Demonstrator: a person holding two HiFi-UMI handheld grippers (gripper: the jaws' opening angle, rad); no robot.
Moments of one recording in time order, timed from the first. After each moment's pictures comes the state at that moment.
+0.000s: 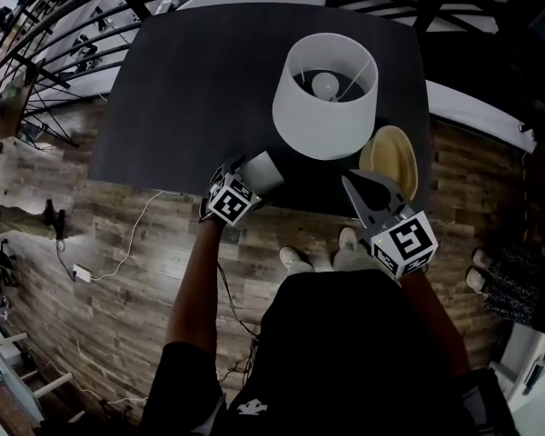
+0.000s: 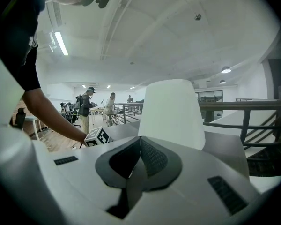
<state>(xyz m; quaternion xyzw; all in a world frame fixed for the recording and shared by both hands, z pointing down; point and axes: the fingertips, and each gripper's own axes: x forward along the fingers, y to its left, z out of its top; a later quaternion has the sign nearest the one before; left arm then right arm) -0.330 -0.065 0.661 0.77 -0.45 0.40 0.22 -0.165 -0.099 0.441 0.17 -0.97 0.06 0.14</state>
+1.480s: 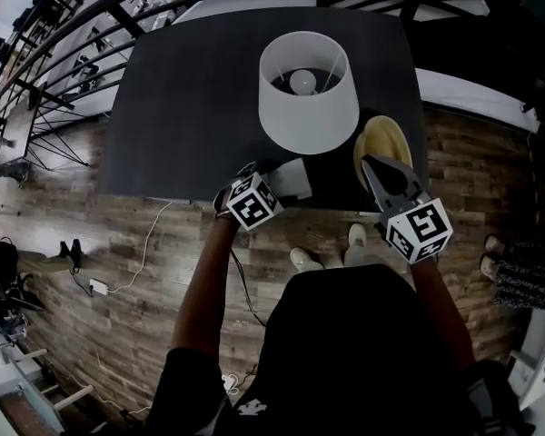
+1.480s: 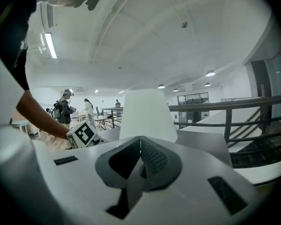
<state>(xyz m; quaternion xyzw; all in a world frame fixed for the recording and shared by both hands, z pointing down) -0.236 -0.071 0.606 0.82 -0.31 0.46 0.14 -0.109 -0.133 0.433 0.24 -0.96 0.07 0.11</state>
